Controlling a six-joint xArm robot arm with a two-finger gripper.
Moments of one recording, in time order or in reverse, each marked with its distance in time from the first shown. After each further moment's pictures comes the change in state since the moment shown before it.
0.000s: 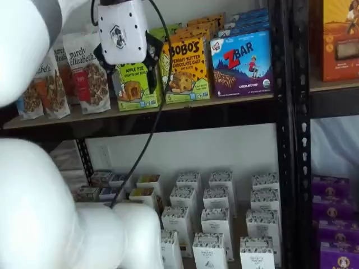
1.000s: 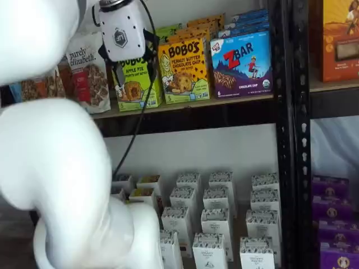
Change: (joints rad) arm 0.221 0.112 0.014 -0.109 -0.261 0.184
